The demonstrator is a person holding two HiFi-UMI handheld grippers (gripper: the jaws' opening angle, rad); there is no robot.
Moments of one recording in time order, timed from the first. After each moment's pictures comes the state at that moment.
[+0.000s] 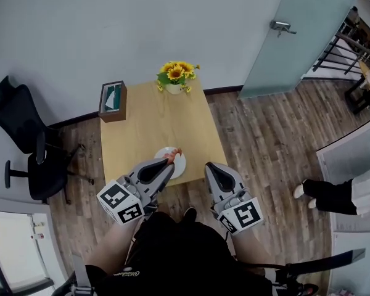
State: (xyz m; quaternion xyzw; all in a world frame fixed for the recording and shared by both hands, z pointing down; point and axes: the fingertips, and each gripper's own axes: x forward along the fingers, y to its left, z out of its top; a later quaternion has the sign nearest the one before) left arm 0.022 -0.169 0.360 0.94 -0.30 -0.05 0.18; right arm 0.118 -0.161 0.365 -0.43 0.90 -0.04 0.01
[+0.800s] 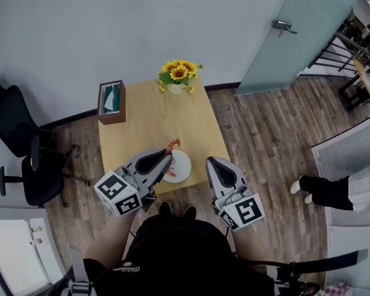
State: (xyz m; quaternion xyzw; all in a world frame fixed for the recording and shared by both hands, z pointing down) left arm -0.025 -0.227 0.364 0.94 -0.28 -0.07 0.18; right arm 0.076 -0.204 0.363 -0.45 0.90 -0.03 -0.01
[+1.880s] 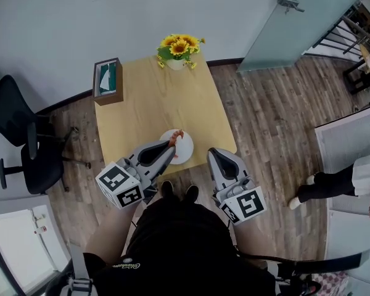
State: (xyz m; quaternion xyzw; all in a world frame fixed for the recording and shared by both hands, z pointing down) left arm -0.016 -0.217 0.407 0.93 -0.27 -0.04 0.24; right arm 0.077 -0.195 0.397 -0.45 0.89 -0.07 -0.03
